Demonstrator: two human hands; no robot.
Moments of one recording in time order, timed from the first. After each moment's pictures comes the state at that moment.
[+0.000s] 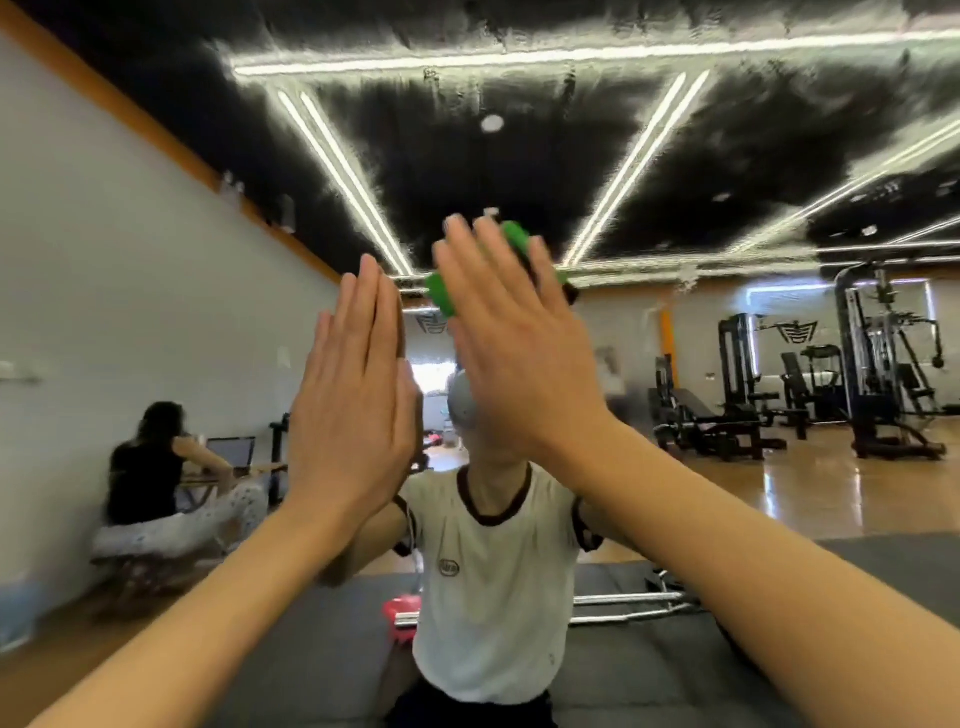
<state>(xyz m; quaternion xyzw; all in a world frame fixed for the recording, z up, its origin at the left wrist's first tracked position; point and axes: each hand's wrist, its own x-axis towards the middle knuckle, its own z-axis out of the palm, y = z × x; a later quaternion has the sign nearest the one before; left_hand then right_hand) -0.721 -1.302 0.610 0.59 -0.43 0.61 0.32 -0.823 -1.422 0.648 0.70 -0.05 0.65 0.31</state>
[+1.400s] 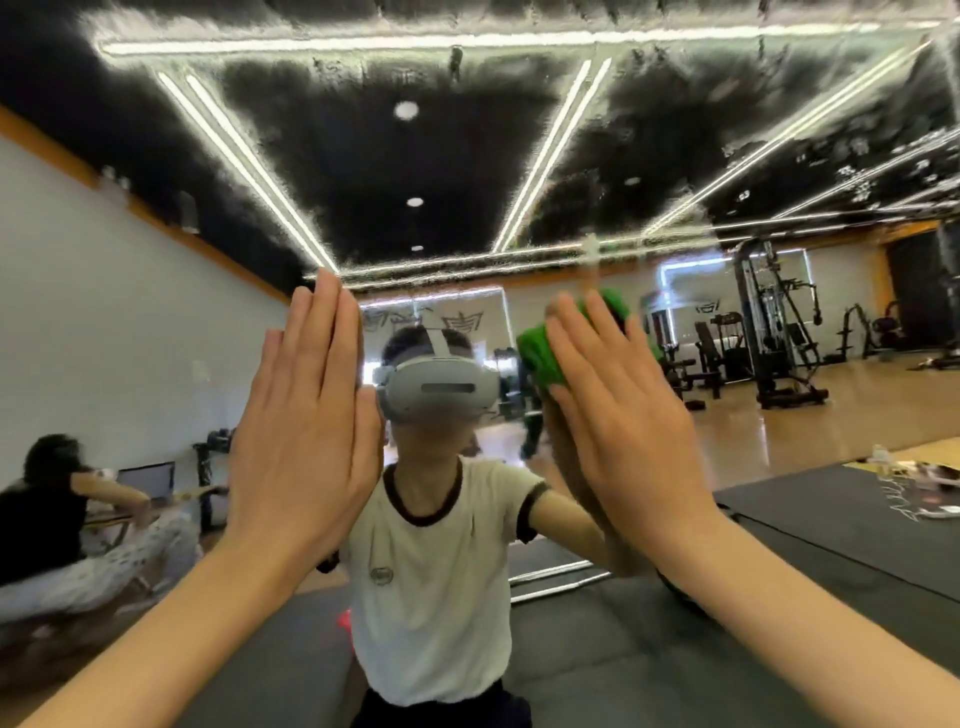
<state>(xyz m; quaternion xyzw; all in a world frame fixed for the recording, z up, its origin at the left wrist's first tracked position) -0.738 -1.319 0.591 0.57 -0.49 0.59 0.28 -0.903 -1.493 0.555 0.69 -0.11 0.68 0.24</state>
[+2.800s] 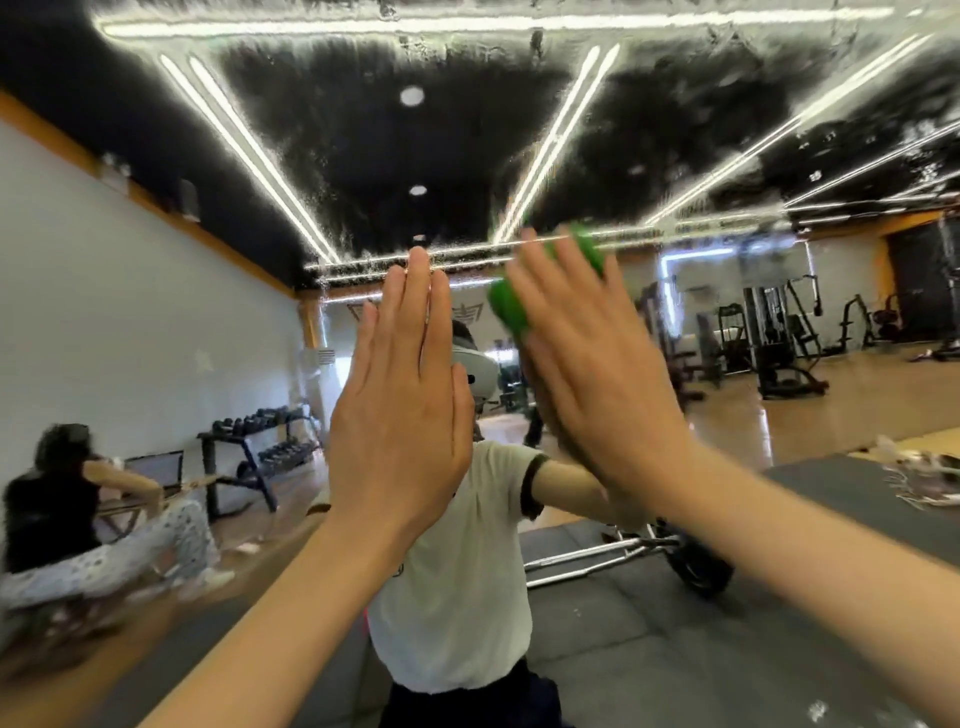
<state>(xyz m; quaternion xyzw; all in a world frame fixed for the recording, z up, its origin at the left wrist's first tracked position) -0.732 -1.321 0.590 0.56 -0.49 0.61 0.28 -0.861 -1.443 0.588 0.71 -0.10 0.64 0.27</state>
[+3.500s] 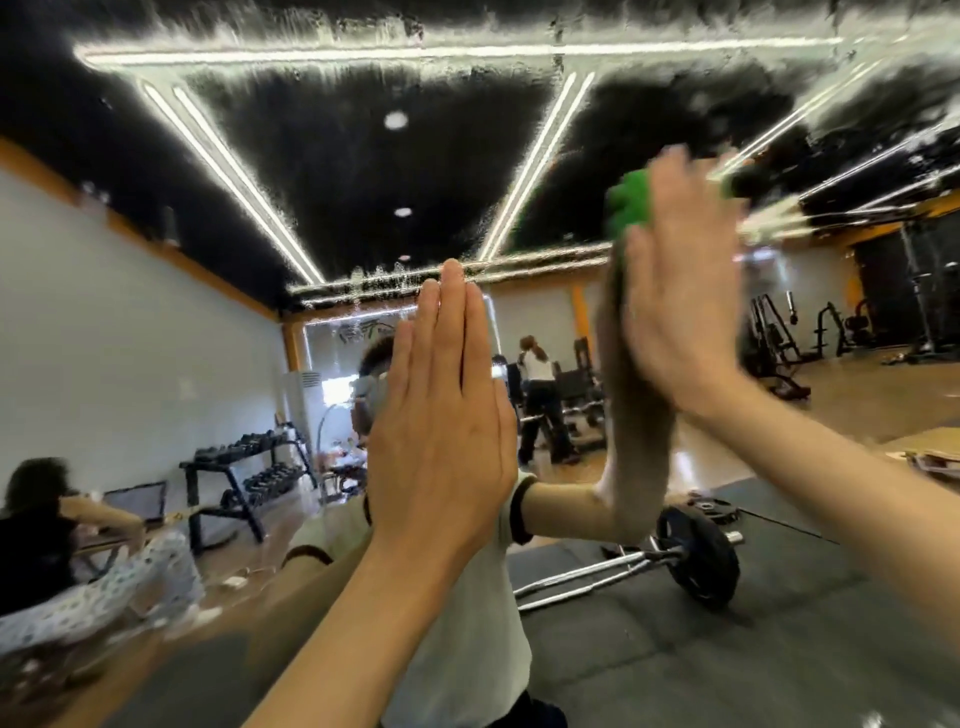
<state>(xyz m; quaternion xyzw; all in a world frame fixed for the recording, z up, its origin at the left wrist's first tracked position) -0.729 -1.325 0.587 0.52 -0.50 0.62 0.30 -0.866 -1.450 0.645 0.60 -0.20 0.76 0.11</state>
